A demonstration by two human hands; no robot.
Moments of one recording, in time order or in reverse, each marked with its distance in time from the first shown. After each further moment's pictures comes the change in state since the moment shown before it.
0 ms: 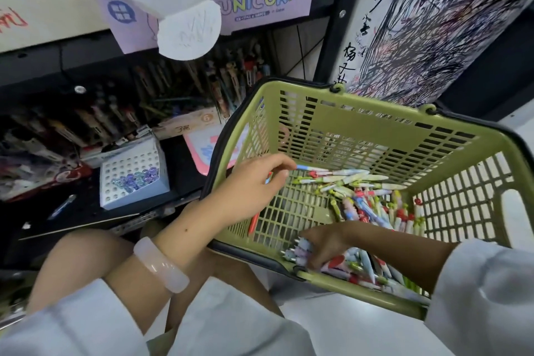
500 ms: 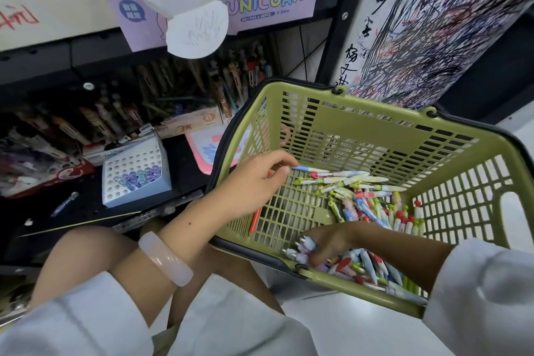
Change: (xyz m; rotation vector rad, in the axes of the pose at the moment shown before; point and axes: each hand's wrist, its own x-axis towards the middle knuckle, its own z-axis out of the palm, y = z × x) left_hand -0.004 0.002 -0.003 -0.083 0.013 -0.016; right_hand -0.002 0.007 0.002 0.146 -0.035 -0.096
